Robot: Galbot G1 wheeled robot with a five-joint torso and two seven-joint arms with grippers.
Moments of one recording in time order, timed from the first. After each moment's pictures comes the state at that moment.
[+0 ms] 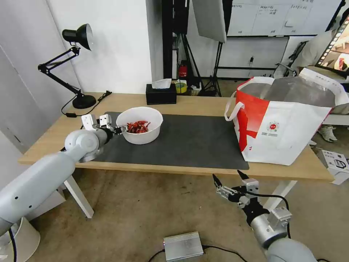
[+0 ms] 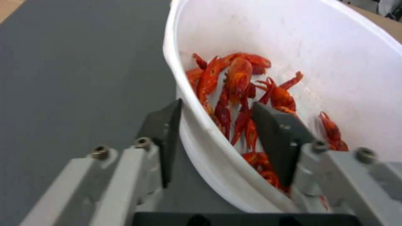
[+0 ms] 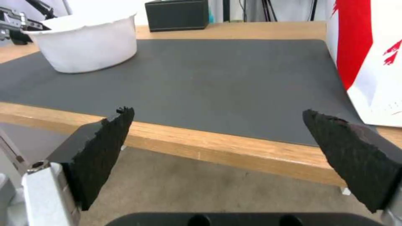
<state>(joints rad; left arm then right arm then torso) 0.38 -0.70 0.23 -1.56 -1.51 0.42 -0.46 -1.62 0.85 0.32 2.26 0.58 -0.04 0.31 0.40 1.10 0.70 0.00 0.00</state>
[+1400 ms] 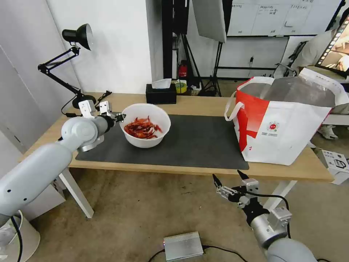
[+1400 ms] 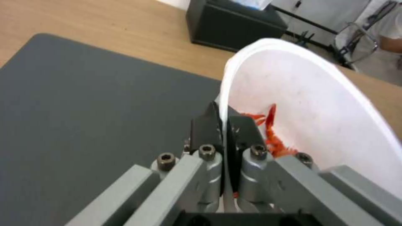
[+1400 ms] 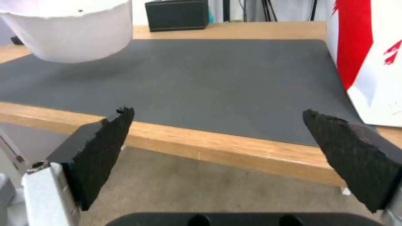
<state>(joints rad) 0.31 -0.70 0.20 -1.63 -1.58 0.41 -0.49 -1.62 0.85 0.32 2.26 0.58 -0.04 0.31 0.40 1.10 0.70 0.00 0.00</state>
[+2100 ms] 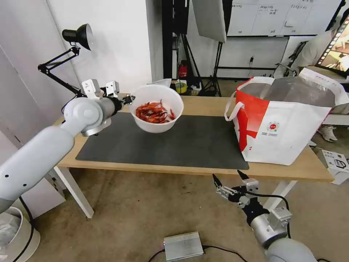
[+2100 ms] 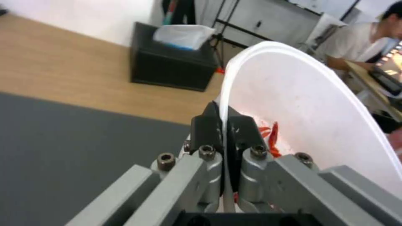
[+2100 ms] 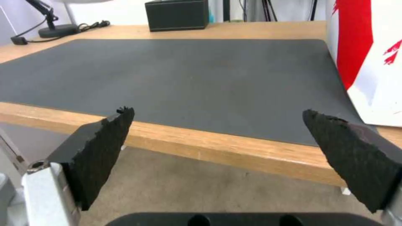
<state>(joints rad) 0.11 -0.77 0.29 -1.68 -1.68 0.40 -0.57 -1.62 0.85 0.32 2.26 0.58 -0.04 0.31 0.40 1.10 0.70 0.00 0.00</state>
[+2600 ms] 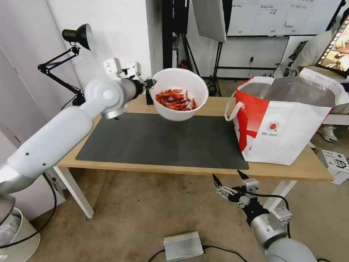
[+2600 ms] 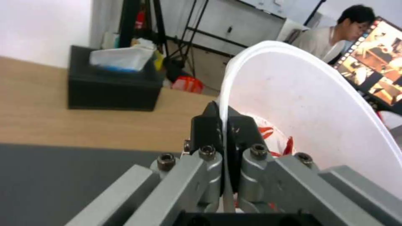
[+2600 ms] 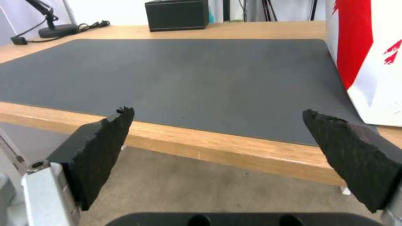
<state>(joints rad) -0.08 -0.92 0.39 -1.63 -1.72 0.40 -0.63 -1.62 0.85 0.32 2.26 0.58 -0.04 0.31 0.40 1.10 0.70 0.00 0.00</state>
